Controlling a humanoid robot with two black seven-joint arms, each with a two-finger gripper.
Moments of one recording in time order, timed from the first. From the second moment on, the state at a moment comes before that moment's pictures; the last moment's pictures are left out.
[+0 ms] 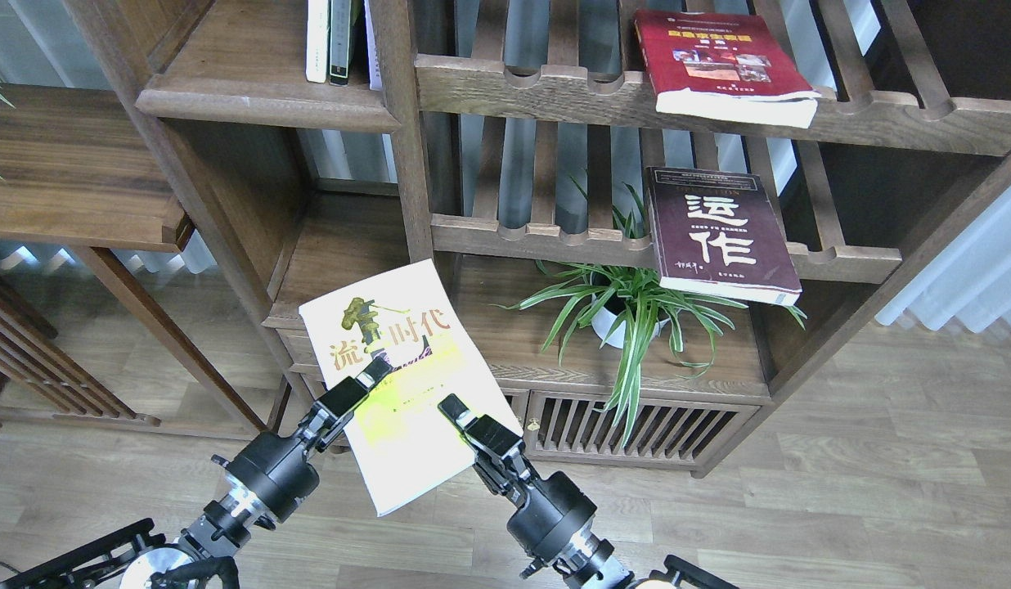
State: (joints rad) left arm -0.19 0.41 -0.51 -1.31 -0.23 -0.49 -0.26; right arm 0.02 0.02 0.57 1.20 0.17 0.58 0.19
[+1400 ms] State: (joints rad) left arm -0.17 0.51 -0.74 -1.33 -0.01 -0.49 -0.25; right arm 0.05 0.02 0.77 1.11 0.13 0.58 0.20
